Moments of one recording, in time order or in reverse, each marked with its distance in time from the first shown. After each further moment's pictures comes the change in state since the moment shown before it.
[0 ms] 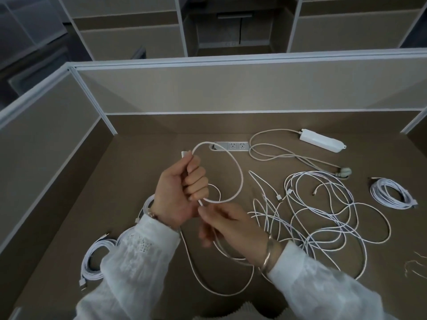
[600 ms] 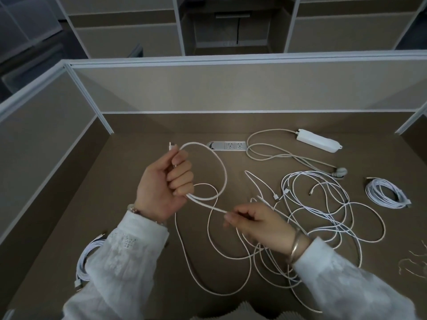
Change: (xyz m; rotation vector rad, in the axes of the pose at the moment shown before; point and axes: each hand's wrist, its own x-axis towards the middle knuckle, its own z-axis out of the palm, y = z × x) left_hand 0.003 0.021 -0.029 -0.195 -0.360 -0.191; right_hand -0.013 0.005 -0.058 -0.521 -0.001 -0.052
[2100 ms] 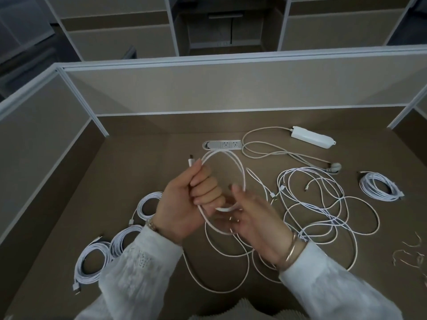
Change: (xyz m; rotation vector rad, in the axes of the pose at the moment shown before) left_hand 0.011 -0.053 0.029 0.093 0.046 0.023; right_hand -0.008 -0.036 0.019 1.027 0.286 0.234
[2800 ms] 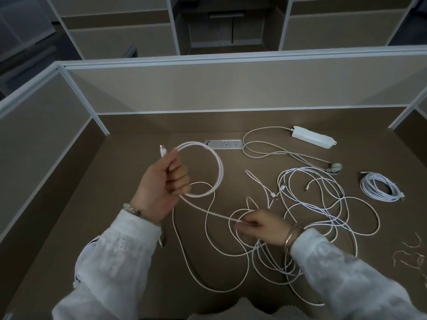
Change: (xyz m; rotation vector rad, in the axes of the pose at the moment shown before) left_hand -0.004 0.042 -0.016 0.302 0.543 0.147; right_hand 0.046 0.024 -0.093 -1.481 -0.228 -0.067
